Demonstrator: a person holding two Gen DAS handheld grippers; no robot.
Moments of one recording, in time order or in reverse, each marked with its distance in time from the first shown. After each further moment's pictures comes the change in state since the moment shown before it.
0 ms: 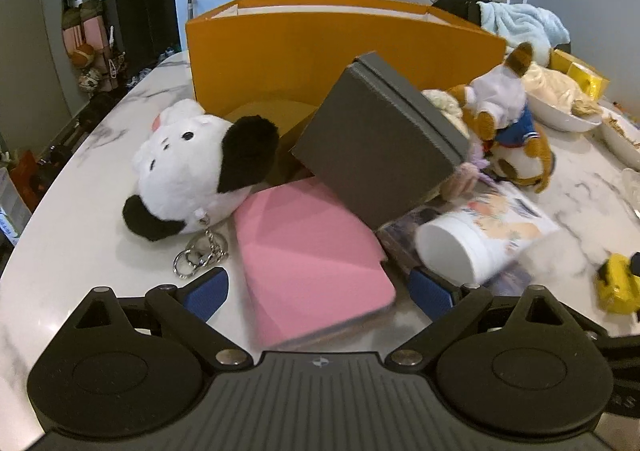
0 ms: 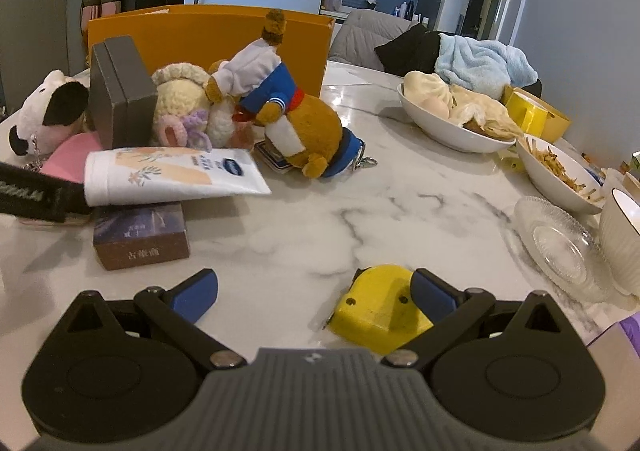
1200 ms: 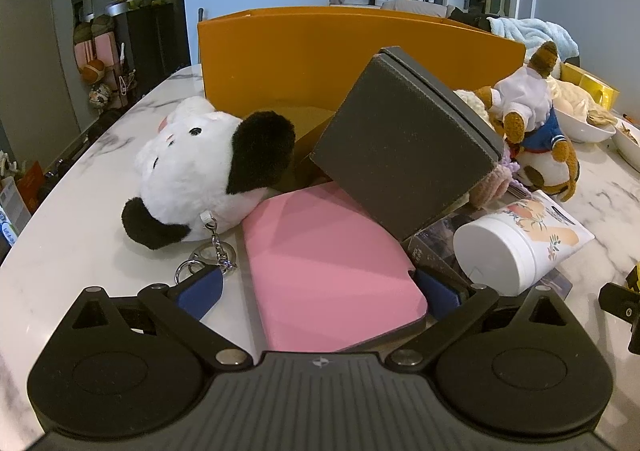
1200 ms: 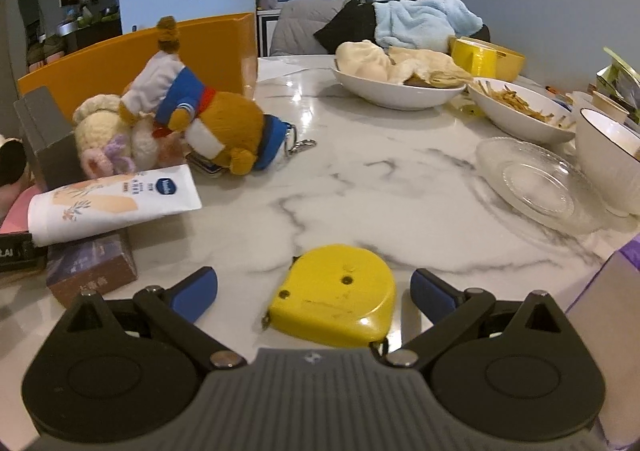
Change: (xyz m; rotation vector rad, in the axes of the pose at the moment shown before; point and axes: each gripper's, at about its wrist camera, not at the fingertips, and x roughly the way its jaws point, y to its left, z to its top) left arm 0.011 0.003 -0.010 -0.058 -0.079 0.087; right arm 0.013 -0.033 -0.010 0.249 0.013 -0.063
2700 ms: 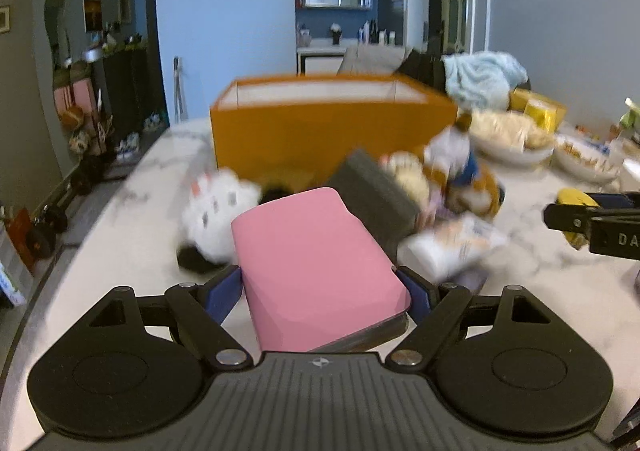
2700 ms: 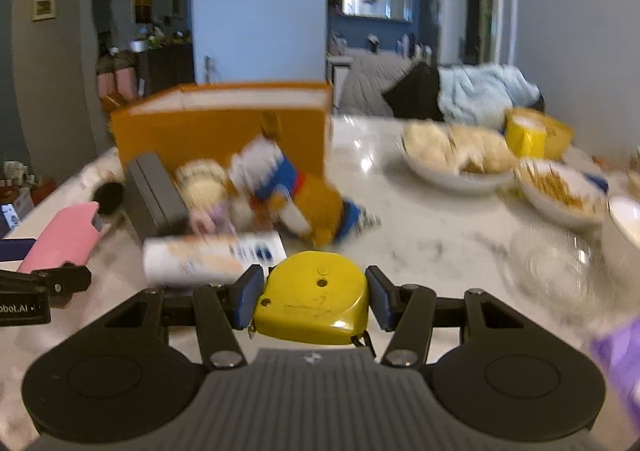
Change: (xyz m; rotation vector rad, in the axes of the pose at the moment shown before) left arm -0.086 0.011 0.019 0.027 -0.132 -0.017; right arm -0.071 0.015 0.043 -0.126 -0.168 0.183
